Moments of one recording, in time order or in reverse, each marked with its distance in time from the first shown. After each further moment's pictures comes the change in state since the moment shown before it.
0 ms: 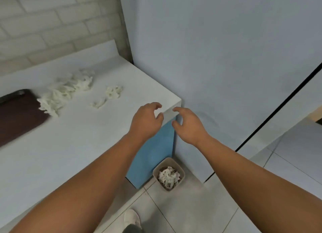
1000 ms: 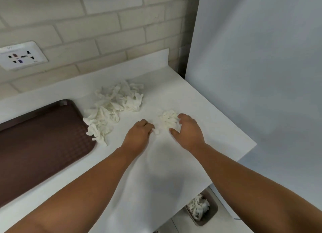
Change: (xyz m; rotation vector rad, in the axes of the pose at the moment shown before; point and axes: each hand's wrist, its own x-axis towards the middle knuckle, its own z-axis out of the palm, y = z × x) left_hand 0.110 -0.300 -0.099 0.235 0.002 0.041; right_hand 0.224 -0.124 0.190 -0.194 -0.069 0.046
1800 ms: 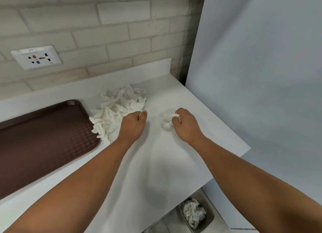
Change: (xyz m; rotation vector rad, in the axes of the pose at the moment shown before) left_hand 0.006 0.033 -0.069 -0.488 0.188 -0.442; right_hand -0.004 -0.036 -0.037 0.250 0.051 -0.149
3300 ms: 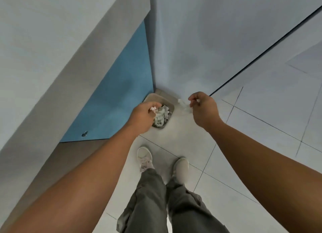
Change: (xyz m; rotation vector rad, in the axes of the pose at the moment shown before) left_hand -0.268 -0.115 0.355 0.167 -0.910 -0.050; right_hand -0.353 0.347 0.001 0.204 0.266 0.919
